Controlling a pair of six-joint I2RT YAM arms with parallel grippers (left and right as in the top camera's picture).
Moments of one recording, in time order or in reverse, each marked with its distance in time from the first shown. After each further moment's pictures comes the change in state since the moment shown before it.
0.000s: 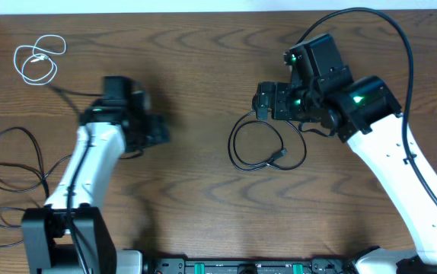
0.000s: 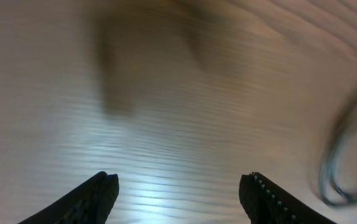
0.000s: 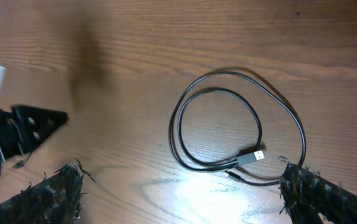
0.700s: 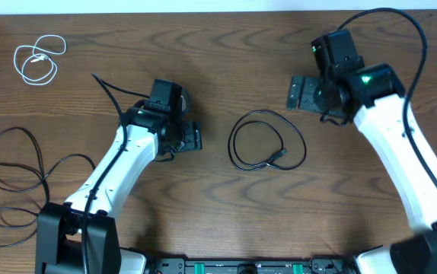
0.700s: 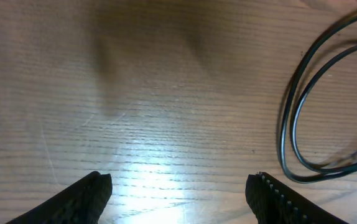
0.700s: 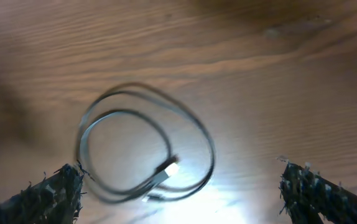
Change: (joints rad) left arm -0.240 0.000 -0.001 -0.003 -0.065 -0.149; right arm -0.167 0.098 -0.048 -0.030 0.197 0.000
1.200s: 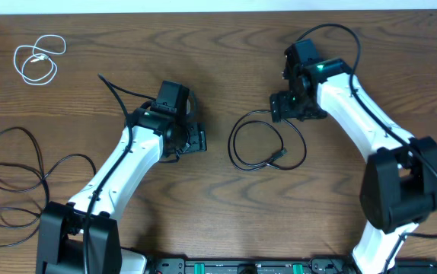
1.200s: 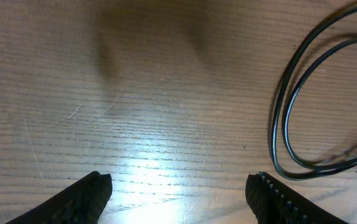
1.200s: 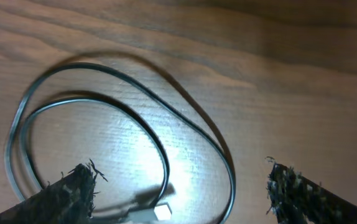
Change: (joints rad) left arm -0.036 0.000 0.000 -0.003 -0.011 -0.040; right arm 0.010 0.322 -0.020 0.137 -0.133 -0.279
